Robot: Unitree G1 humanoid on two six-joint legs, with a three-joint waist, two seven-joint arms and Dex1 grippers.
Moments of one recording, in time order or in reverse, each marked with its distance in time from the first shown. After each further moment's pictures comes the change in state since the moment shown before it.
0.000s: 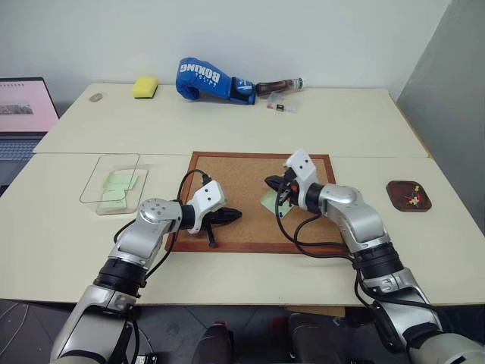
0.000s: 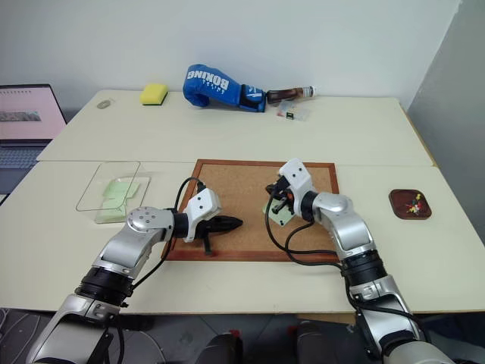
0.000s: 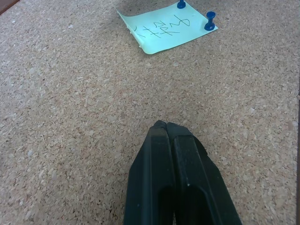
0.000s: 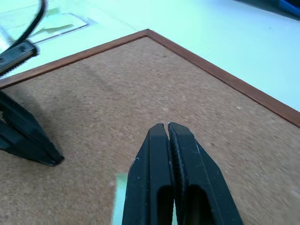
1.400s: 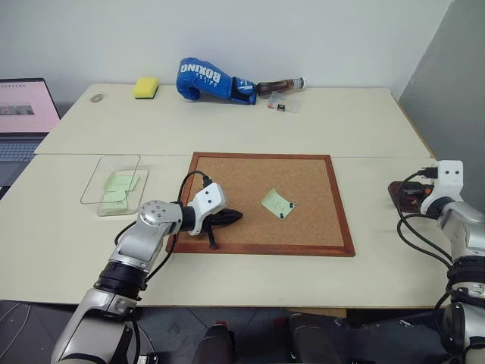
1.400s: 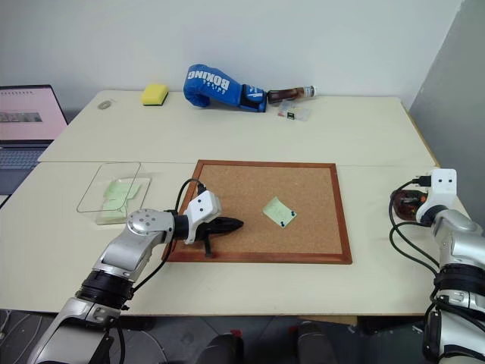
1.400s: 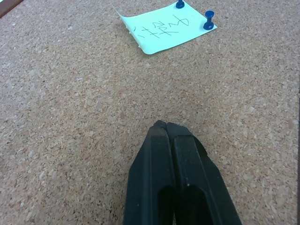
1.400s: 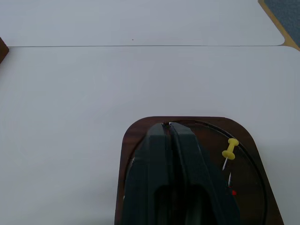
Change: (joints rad) left arm 0.021 -0.010 0.002 -0.021 0.015 -0.018 -0.011; right arm 0.094 -0.371 -0.470 0.430 0.064 -0.106 -0.184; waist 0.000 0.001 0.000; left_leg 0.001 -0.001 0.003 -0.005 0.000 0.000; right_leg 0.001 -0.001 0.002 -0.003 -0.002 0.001
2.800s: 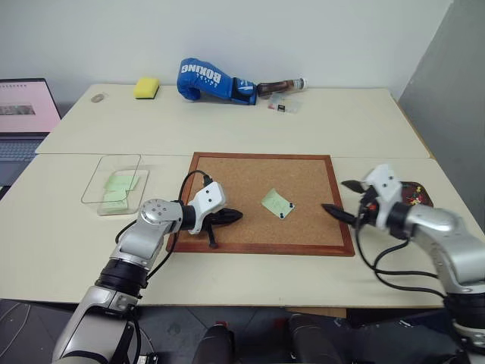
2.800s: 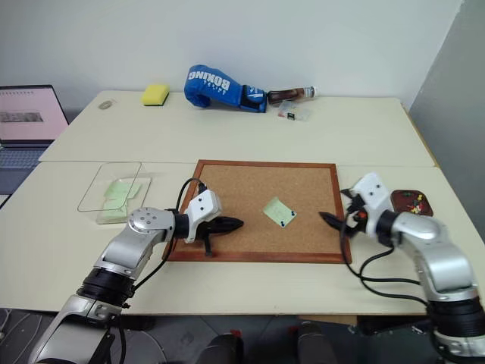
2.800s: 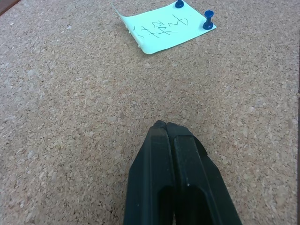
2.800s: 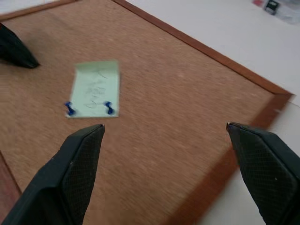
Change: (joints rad) left arm -0.019 -0.003 -0.002 0.029 0.004 -0.004 -0.007; right arm 0.248 0.049 0.370 -0.826 0.130 0.210 0.228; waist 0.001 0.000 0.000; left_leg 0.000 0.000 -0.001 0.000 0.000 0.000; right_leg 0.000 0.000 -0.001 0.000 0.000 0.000
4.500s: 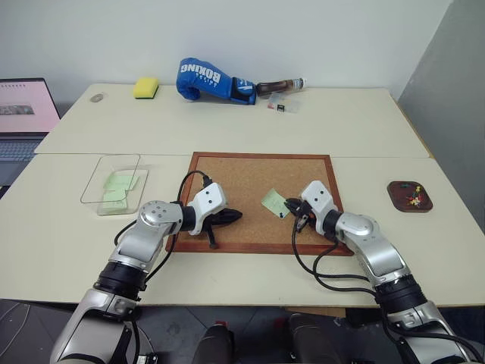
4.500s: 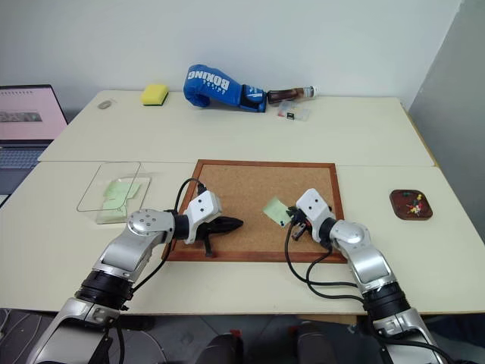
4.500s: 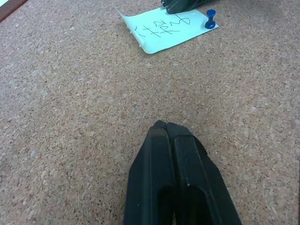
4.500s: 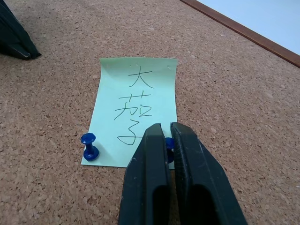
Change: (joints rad) left arm 0.021 0.009 0.002 -0.030 0.000 0.004 0.041; right arm -0.115 0.222 0.202 0.350 -0.255 -0.323 -0.074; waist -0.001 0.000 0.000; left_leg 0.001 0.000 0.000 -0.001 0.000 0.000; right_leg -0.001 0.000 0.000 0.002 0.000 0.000
